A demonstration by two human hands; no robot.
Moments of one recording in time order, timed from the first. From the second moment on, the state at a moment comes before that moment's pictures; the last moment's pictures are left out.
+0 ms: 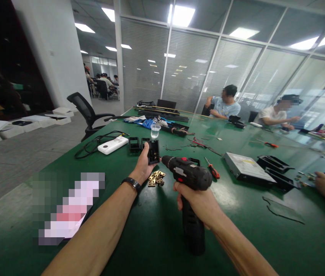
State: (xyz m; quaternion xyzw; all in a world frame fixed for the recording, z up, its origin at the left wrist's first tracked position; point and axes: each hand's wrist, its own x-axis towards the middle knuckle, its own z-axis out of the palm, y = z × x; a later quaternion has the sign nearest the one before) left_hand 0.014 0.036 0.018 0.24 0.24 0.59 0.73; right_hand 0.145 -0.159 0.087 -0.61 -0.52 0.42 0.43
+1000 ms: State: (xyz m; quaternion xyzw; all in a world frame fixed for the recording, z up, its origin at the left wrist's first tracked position) left_hand 0.013 0.037 0.016 0.25 0.22 0.59 0.74; right_hand 0.146 -0.159 0.086 -0.60 -0.50 0.43 0.44
